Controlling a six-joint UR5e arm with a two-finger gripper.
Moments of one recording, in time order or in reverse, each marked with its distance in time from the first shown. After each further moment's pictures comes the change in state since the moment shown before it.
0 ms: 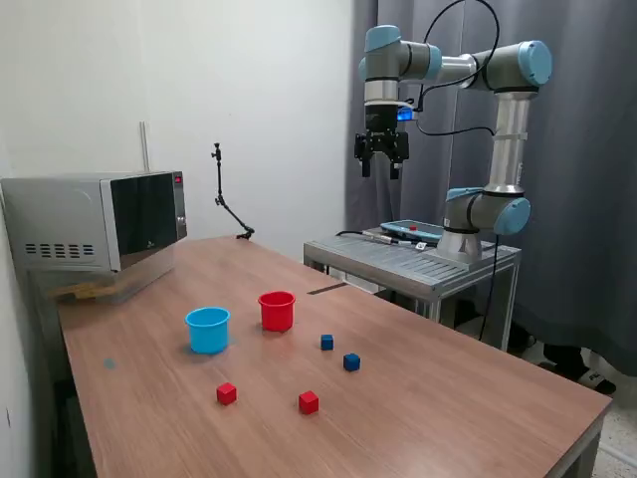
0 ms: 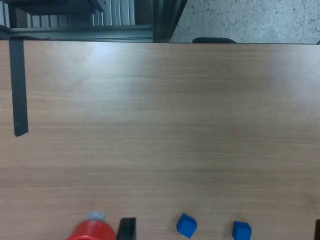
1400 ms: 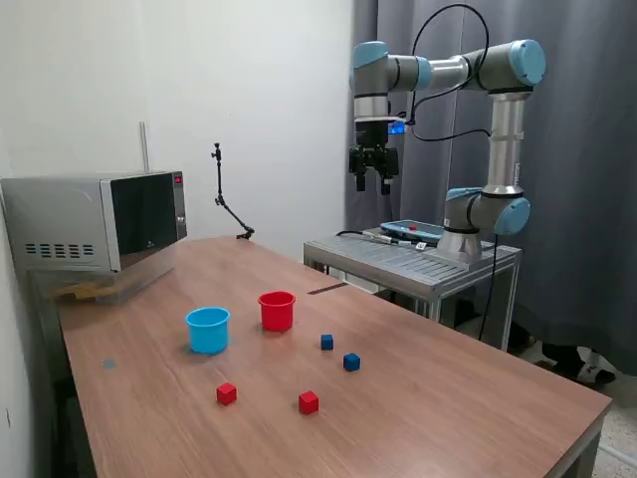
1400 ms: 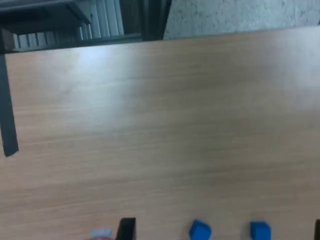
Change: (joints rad) arm -0.003 0.089 -0.004 -0.043 0.009 0.128
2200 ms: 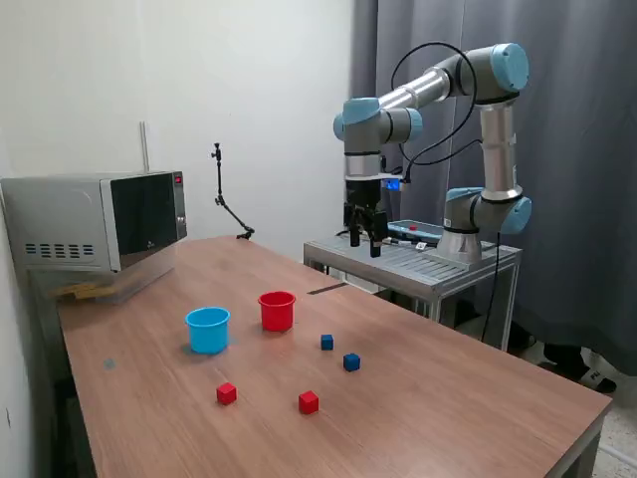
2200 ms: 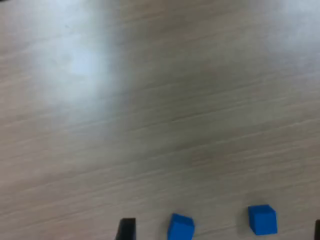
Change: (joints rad) arm 0.109 0.263 -0.001 -0.257 -0.001 0.236
